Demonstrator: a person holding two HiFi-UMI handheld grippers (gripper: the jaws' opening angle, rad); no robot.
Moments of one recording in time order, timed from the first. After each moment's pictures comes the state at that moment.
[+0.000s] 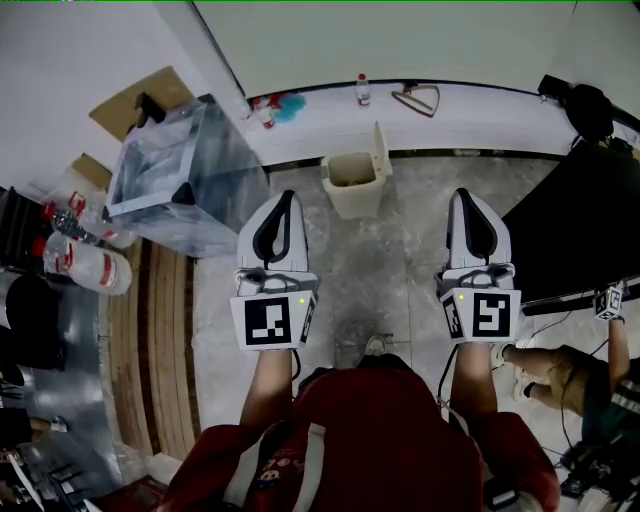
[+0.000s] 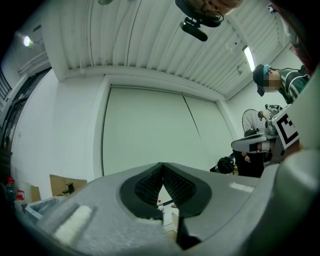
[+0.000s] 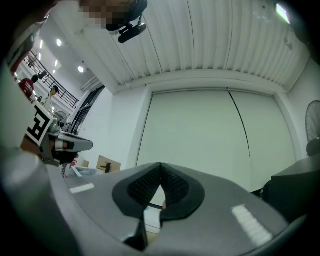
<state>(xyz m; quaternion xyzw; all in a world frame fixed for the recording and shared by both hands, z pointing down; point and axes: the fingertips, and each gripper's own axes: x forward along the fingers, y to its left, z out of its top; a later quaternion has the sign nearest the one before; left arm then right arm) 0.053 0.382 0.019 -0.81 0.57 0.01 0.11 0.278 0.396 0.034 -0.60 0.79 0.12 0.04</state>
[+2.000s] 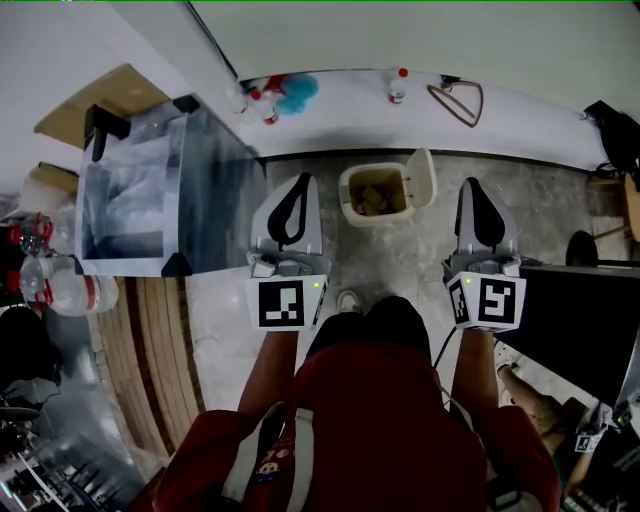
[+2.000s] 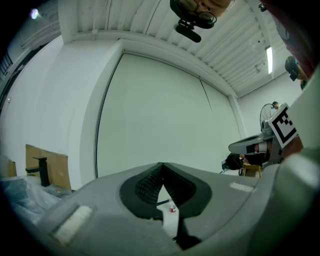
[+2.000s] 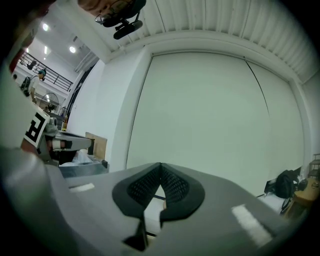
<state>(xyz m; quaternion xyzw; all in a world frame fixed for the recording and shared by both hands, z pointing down) -0.059 0.000 0.141 -0.83 0.56 0.00 0.02 0.164 0.011 0.141 -0.61 0.79 0.05 -0.06</state>
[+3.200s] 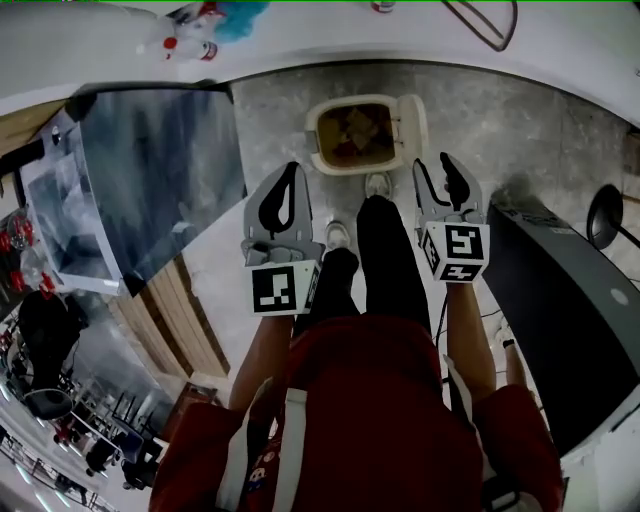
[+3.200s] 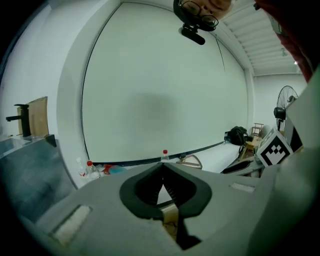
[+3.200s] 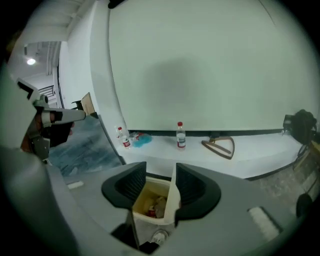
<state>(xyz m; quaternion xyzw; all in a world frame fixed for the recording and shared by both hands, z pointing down) 0.047 -0.120 0.377 -0.80 0.57 -0.15 -0.13 0.251 -0.104 0.482 -0.53 0.78 -0.25 -0.22</state>
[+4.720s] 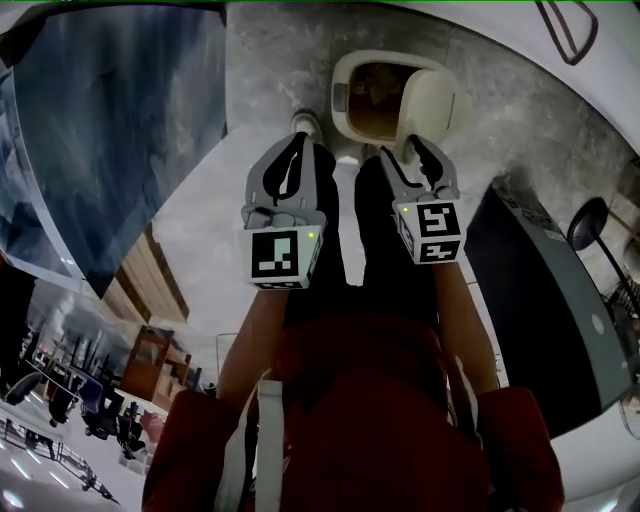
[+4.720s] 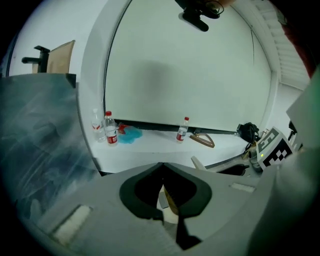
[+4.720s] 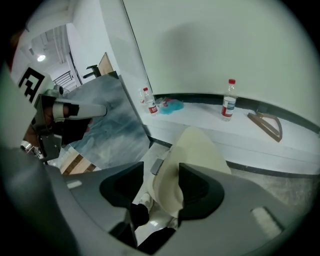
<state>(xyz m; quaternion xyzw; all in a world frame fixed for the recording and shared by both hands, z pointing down) -0.057 -0.102 0.545 -0.74 0.58 -0.20 -0.27 0.092 -0.078 0.626 -0.37 0.81 -0.30 -0.34</state>
